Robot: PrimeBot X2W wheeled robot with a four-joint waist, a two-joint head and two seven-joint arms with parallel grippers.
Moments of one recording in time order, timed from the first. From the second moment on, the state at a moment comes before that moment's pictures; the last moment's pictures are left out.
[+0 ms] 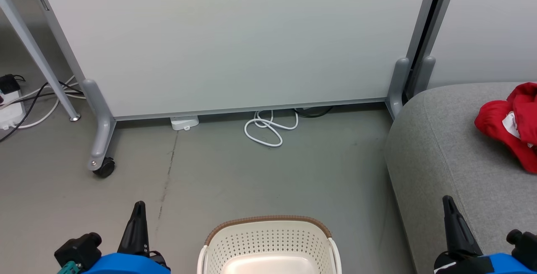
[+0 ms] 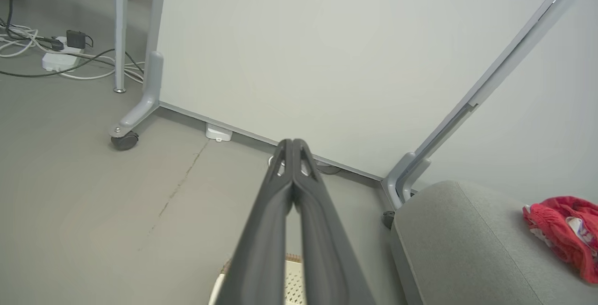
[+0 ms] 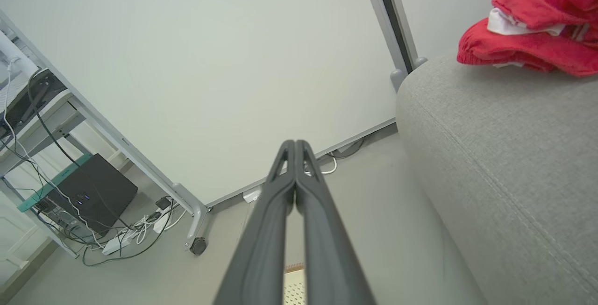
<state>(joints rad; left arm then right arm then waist) 0.02 0.13 -0.10 0.28 -0.58 -0.06 -0.15 0.06 -0.07 -0.06 0.18 0.57 0.13 -0.15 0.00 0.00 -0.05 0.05</state>
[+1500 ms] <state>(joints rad) -0.05 0.09 0.02 0.26 -1.15 -0.10 -0.01 -0.03 -0.06 -0.09 0.21 1.14 0.13 -0.01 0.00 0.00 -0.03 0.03</state>
